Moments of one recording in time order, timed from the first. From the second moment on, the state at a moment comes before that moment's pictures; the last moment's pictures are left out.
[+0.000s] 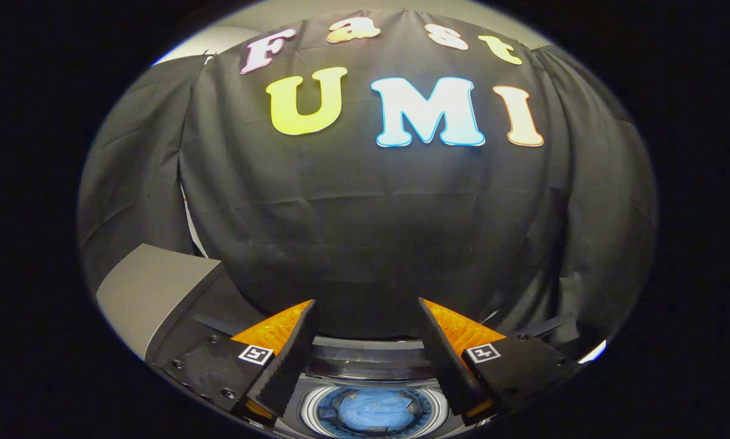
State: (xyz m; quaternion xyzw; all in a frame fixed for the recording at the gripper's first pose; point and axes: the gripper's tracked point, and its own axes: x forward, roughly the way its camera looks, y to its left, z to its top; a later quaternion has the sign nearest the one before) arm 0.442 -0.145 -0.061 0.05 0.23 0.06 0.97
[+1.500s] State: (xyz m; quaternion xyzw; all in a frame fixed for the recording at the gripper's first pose) arm 0.363 -0.145 -0.076 0.04 0.13 0.06 0.99
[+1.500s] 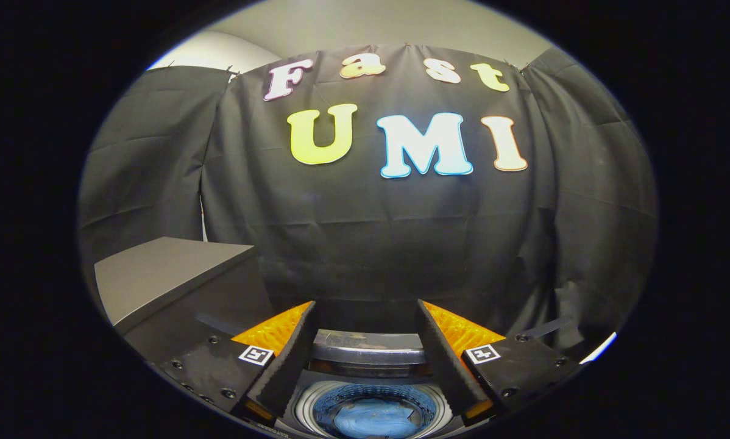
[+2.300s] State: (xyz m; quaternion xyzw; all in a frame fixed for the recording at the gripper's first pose) arm 0.279 -0.150 -0.179 0.03 0.16 0.06 0.99
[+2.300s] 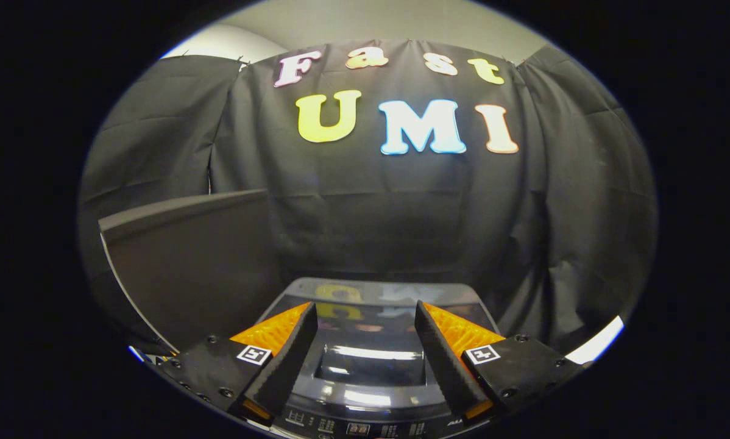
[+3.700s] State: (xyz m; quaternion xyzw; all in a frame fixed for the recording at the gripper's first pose) arm -0.053 -0.127 -0.044 0.09 0.06 -0.02 0.99
